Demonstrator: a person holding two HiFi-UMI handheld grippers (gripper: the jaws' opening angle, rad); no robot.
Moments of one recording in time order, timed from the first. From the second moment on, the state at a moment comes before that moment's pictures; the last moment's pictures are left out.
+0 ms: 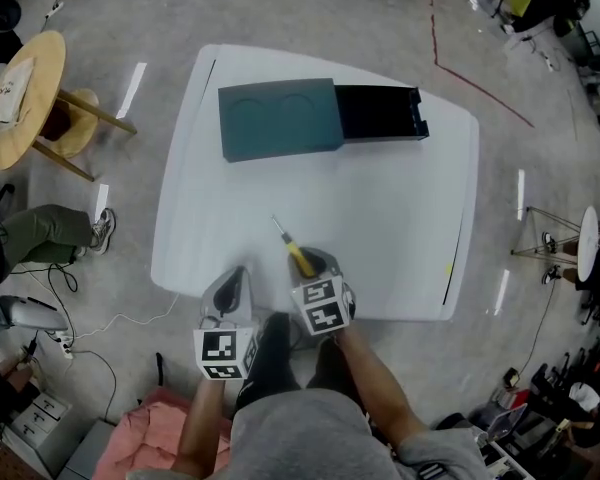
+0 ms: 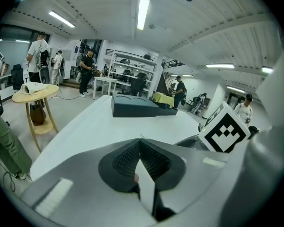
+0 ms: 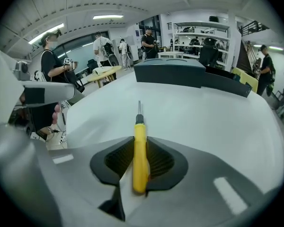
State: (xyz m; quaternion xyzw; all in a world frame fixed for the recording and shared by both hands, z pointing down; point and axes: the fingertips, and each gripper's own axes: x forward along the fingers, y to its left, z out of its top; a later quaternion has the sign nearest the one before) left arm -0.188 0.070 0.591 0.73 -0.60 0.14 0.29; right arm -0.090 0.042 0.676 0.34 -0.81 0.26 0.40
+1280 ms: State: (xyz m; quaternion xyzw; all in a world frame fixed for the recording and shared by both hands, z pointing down) left arm -0.170 0.058 0.470 0.79 -0.58 0.09 0.17; right arm -0.032 0.030 0.493 0.47 -0.83 0.17 0.24
